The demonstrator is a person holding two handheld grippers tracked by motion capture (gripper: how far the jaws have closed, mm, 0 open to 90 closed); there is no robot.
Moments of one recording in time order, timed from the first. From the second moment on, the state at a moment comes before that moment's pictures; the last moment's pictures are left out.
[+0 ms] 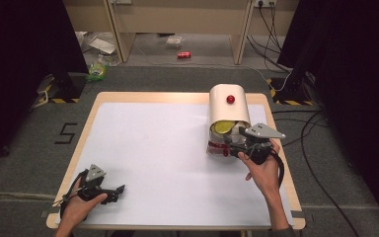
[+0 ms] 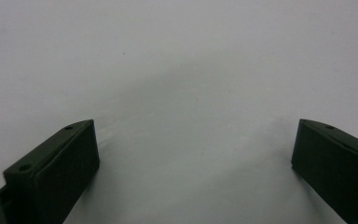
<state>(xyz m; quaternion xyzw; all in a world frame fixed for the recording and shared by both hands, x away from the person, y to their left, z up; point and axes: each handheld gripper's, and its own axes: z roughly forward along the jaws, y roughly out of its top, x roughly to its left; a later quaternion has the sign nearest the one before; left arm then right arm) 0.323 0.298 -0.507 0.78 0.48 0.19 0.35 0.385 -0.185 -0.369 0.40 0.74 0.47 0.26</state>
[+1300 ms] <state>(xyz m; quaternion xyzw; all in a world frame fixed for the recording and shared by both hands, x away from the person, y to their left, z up) 0.322 0.298 -0.507 0.78 0.48 0.19 0.35 0.351 -0.184 -0.366 0.37 0.78 0.43 0.26</state>
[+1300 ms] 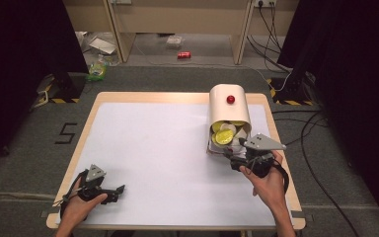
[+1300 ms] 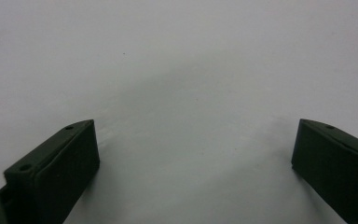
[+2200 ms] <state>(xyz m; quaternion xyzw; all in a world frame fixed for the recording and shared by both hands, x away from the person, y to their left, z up) 0.322 0.298 -0.507 0.78 0.48 0.19 0.35 0.322 -0.186 -0.372 0.37 0.78 0.43 0.25</state>
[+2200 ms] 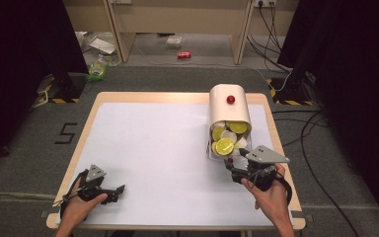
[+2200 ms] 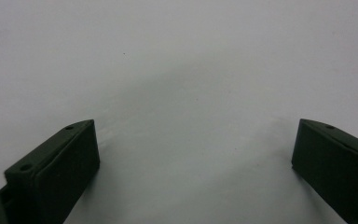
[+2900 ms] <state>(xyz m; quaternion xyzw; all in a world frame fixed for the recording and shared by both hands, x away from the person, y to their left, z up) 0.322 0.298 -0.507 0.78 0.48 0.20 0.35 0.309 -0.186 -0.378 0.37 0.78 0.43 0.25</state>
